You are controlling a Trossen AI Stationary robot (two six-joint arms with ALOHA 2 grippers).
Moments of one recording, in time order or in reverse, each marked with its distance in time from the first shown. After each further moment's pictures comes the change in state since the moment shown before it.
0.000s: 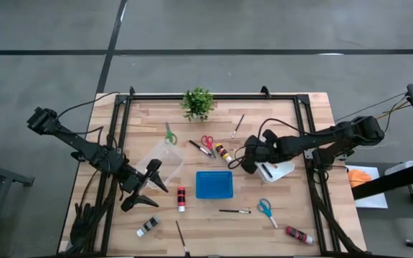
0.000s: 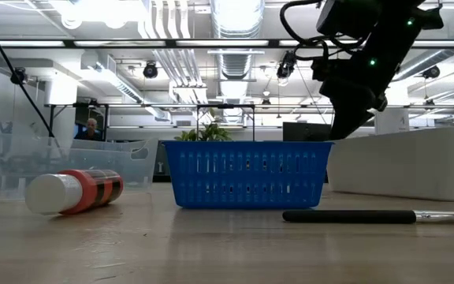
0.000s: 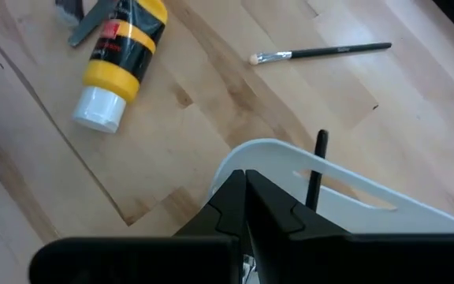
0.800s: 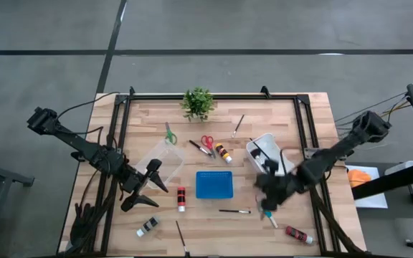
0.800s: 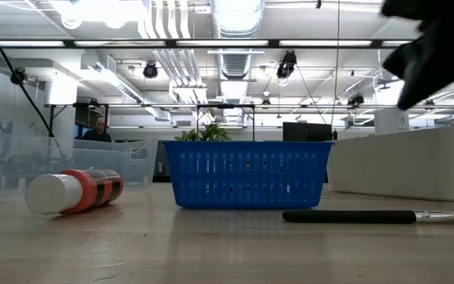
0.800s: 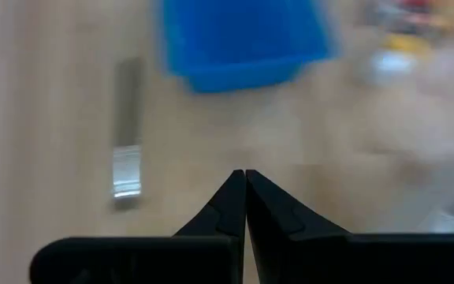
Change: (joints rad) left arm 0.000 0.000 0.000 -0.001 0.000 -0.001; right arm 0.524 -0.083 -0.039 0.119 -0.081 0.002
